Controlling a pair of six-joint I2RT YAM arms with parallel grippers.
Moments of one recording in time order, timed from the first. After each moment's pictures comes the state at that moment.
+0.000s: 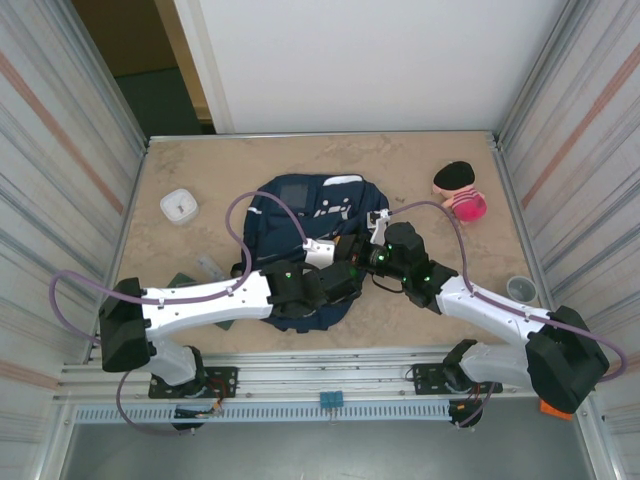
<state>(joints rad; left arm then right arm) -1.26 1.50 1.22 -0.85 -0.52 -0.99 0.72 1.16 0.59 0.26 -0.25 1.09</state>
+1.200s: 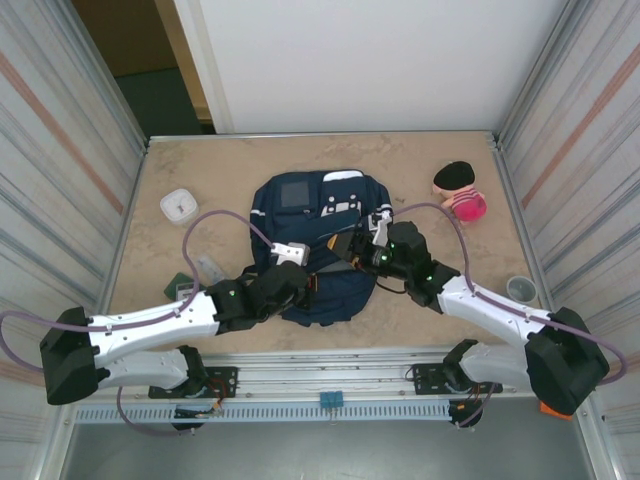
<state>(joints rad) -1.13 1.14 0.75 -0.33 -0.34 -0.76 0.69 1.16 0.58 0.24 -0.30 1.13</state>
